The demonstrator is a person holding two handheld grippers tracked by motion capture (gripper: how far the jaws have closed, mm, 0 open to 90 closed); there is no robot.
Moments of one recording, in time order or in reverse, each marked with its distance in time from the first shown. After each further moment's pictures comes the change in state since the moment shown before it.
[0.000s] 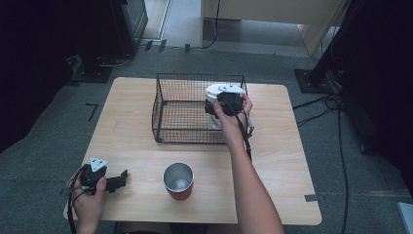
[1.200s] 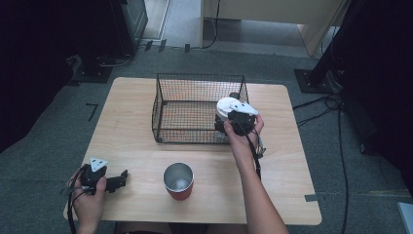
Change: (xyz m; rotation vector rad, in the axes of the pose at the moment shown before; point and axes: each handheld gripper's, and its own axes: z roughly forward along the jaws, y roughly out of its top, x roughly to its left) left arm 0.000 0.000 0.000 0.000 0.000 0.000; right arm -0.010 -0.047 -0.046 -0.006 -0.056 0.036
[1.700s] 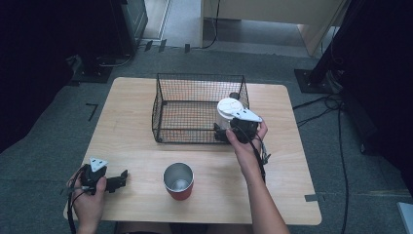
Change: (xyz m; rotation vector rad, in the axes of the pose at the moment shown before) left arm 0.000 0.000 0.000 0.000 0.000 0.000; right arm -0.001 -0.013 -0.020 -0.018 0.100 -0.043
